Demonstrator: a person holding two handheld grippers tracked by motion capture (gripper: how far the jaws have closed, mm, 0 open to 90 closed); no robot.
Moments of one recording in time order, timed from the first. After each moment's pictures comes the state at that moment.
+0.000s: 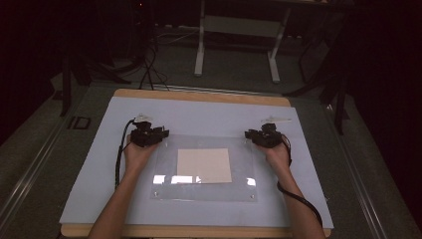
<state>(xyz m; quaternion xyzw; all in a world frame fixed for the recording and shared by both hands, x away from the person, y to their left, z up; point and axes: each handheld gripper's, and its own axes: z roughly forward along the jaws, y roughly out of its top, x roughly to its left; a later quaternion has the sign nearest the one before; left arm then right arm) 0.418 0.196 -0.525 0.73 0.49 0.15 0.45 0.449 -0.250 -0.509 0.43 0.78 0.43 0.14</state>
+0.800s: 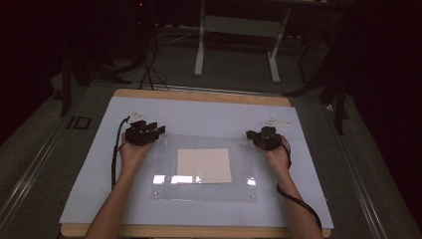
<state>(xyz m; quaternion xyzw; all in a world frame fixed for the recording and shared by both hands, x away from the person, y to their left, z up) 0.412 0.204 -0.514 0.72 0.48 0.19 0.47 0.441 -0.249 -0.513 0.41 0.78 0.43 0.17</state>
